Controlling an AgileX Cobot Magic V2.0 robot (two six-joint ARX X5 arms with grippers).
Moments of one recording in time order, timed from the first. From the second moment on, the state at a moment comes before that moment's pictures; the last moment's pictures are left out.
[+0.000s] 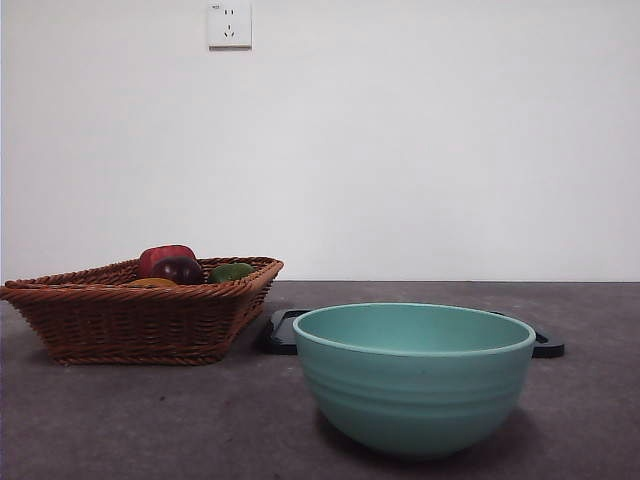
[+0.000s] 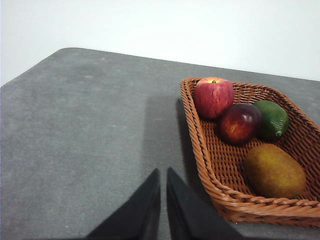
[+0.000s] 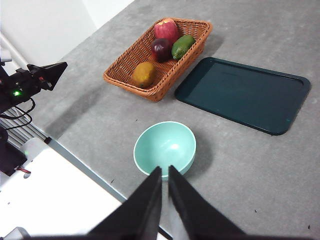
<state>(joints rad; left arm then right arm) -0.03 0.06 0.03 -0.10 0.00 -0.13 0.63 0.35 1.10 -1.21 -0.16 0.27</state>
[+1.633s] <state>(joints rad) -0.03 0.06 0.03 -0.10 0.00 -0.12 -0.01 0.01 0.03 -0.19 -0.10 0.02</state>
